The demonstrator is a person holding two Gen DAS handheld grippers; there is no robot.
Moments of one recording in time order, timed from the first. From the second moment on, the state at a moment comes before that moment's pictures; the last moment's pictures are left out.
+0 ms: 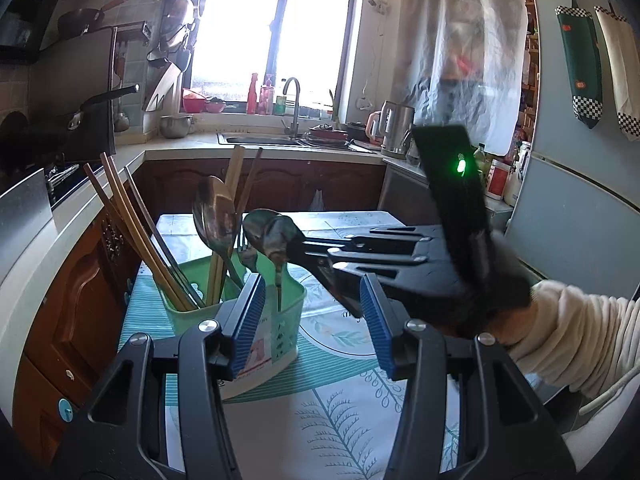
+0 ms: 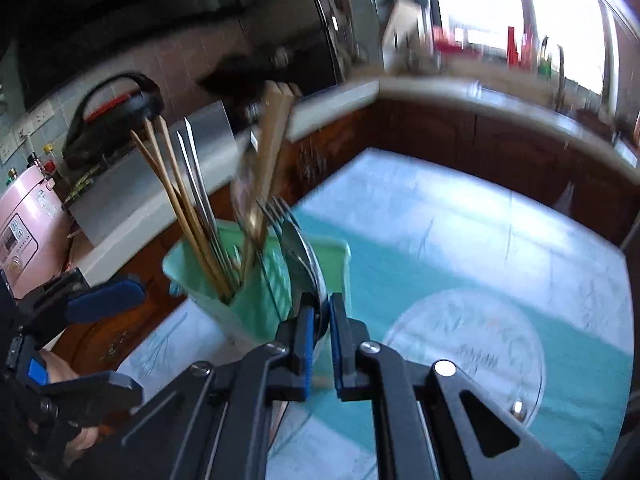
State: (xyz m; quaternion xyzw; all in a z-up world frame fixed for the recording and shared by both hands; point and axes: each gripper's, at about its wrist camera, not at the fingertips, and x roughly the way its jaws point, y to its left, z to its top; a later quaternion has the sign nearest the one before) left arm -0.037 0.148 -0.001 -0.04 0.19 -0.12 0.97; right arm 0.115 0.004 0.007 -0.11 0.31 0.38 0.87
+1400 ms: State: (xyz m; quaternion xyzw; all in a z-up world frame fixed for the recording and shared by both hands) left arm -0.038 0.142 -0.012 -0.06 0.20 -0.11 0.97; right arm 0.160 -0.027 -0.020 -0.02 0.47 0.39 0.79
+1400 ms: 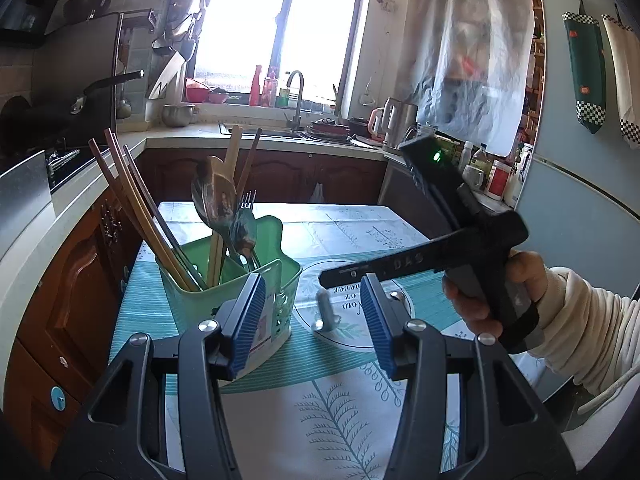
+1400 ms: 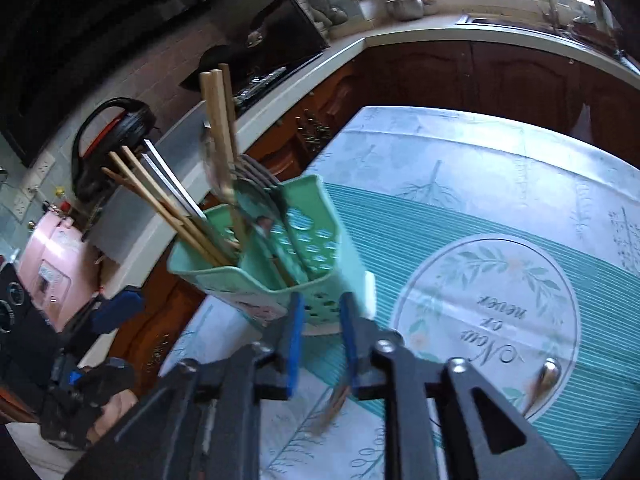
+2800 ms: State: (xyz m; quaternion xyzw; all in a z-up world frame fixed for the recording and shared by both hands) left arm -0.005 0.142 -0.053 -0.09 0.24 -0.10 0.96; right arm 0.121 -0.038 0.010 -0.10 0.33 0.27 0.90
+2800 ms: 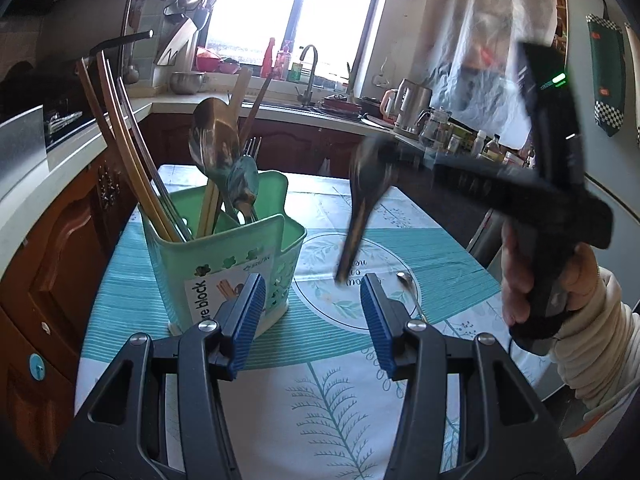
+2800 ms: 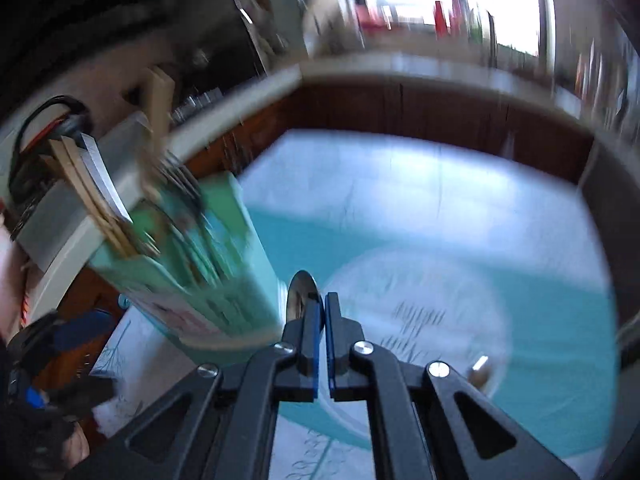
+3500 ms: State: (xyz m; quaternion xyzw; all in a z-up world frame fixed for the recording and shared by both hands) left arm 0.000 0.164 -0.068 -0.13 0.25 -0.09 0.96; right arm 0.082 0.029 -0.001 -0.24 0.06 0.26 0.93
